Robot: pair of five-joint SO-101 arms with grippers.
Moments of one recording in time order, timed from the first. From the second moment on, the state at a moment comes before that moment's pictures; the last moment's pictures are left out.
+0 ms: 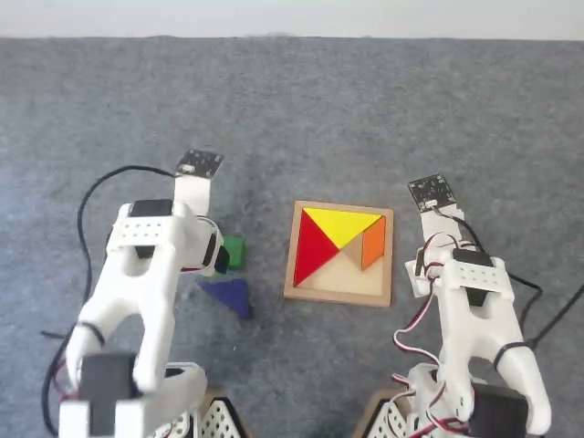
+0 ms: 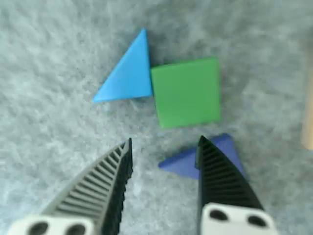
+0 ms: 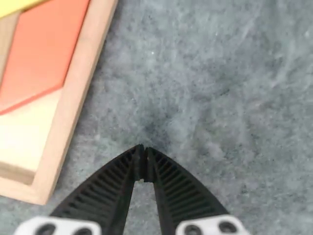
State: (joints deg) left arm -7.7 -12.2 45.2 66.2 -9.7; right arm 4.9 -22.8 63.1 40.7 23.9
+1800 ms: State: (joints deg) left arm 2.6 9.2 26.6 68.6 1.5; right arm 4.9 -22.1 63.1 40.7 23.9
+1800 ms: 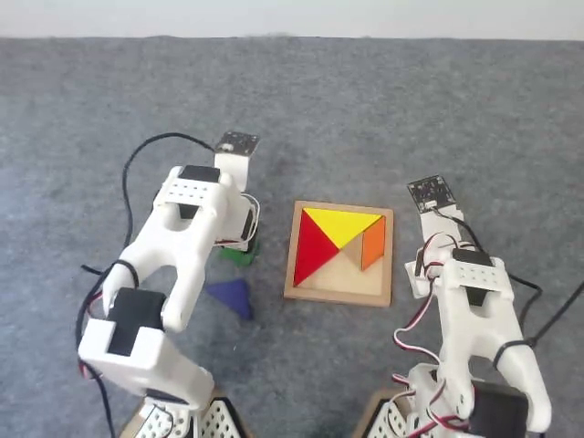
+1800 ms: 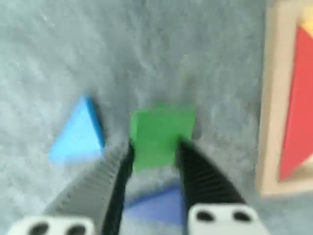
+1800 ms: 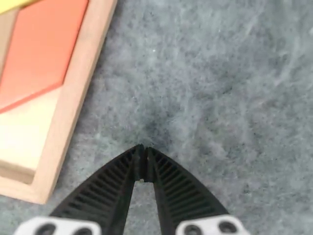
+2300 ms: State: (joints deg) left arm 3.3 10.5 27.4 68.3 0.8; right arm 4.9 -22.1 63.1 40.7 23.9
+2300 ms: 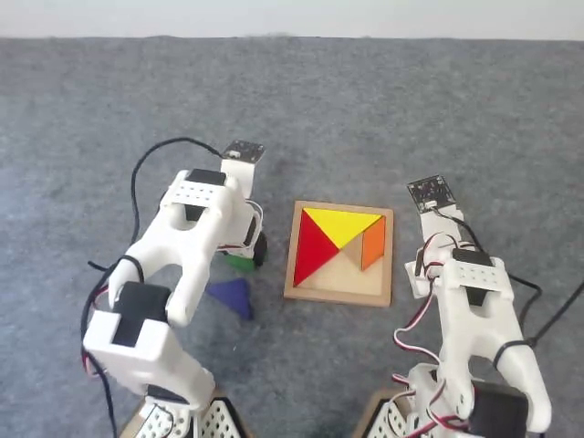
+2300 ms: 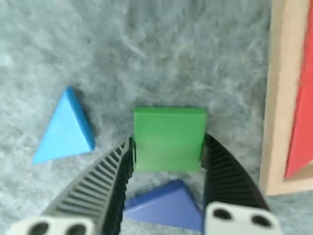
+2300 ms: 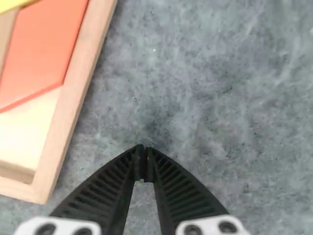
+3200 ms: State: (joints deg) left arm 8.8 15.3 23.4 68.4 -1.5; right arm 4.9 -22.1 63.1 40.7 23.9
